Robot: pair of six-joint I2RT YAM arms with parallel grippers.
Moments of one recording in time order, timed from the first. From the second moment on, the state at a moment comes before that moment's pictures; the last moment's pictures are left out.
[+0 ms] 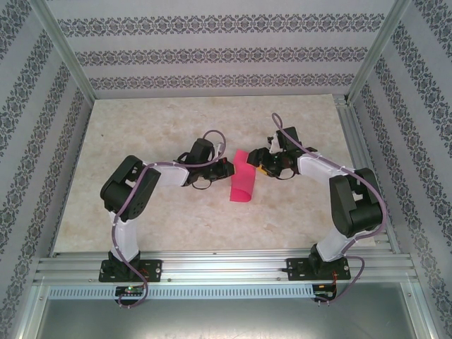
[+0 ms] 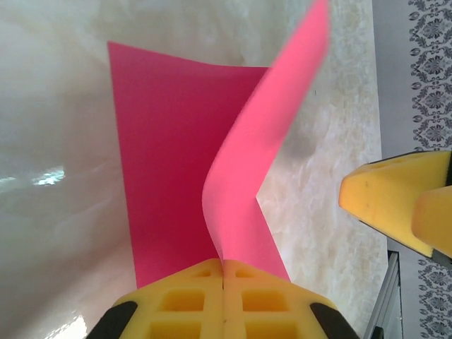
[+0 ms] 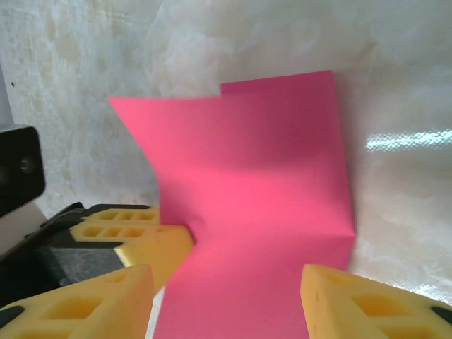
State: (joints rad) left arm -0.58 1.97 1.04 0.25 0.55 -0.82; right arm 0.29 1.66 0.97 -0.27 -0.55 0.66
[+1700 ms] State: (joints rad) left arm -0.63 2.04 1.35 0.04 0.74 -0.93; right arm 0.15 1.64 0.70 0.25 -0.68 0.97
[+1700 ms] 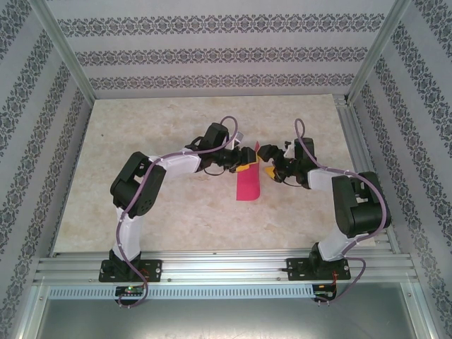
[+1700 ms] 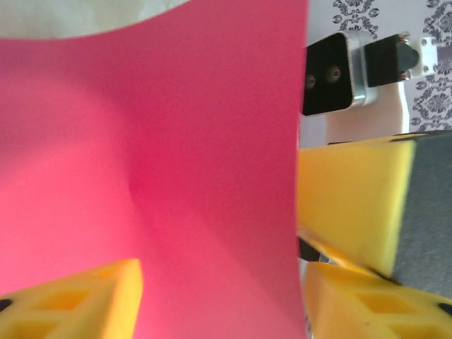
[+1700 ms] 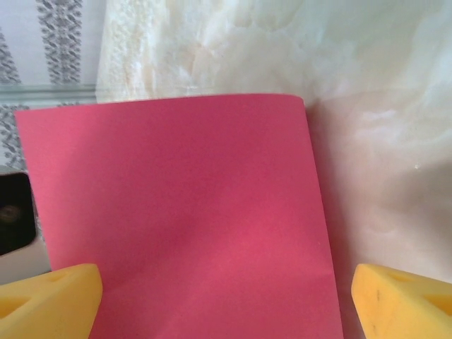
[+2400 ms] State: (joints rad) left arm -0.63 1.94 1.29 0.21 0.77 -0.92; right arm 0.13 1.57 0.72 0.04 -0.63 0.85
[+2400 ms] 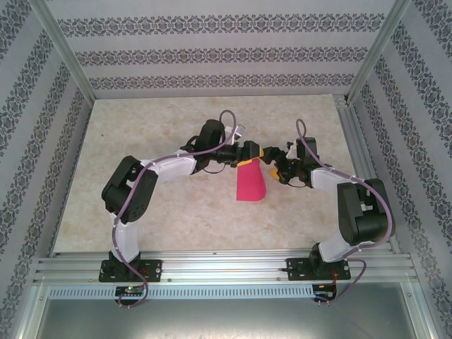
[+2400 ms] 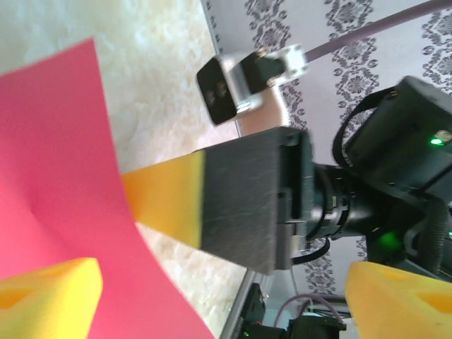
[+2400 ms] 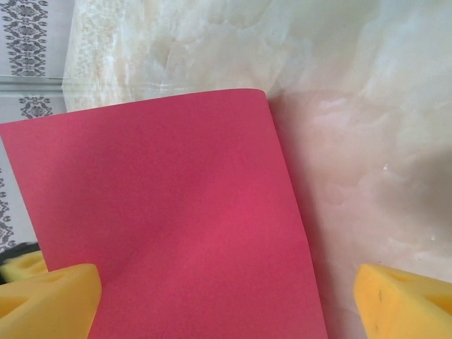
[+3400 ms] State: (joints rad) left arm -0.68 2.26 1.50 0.14 0.68 -1.02; right arm 0.06 1.51 0.66 0.06 -0.68 0.84
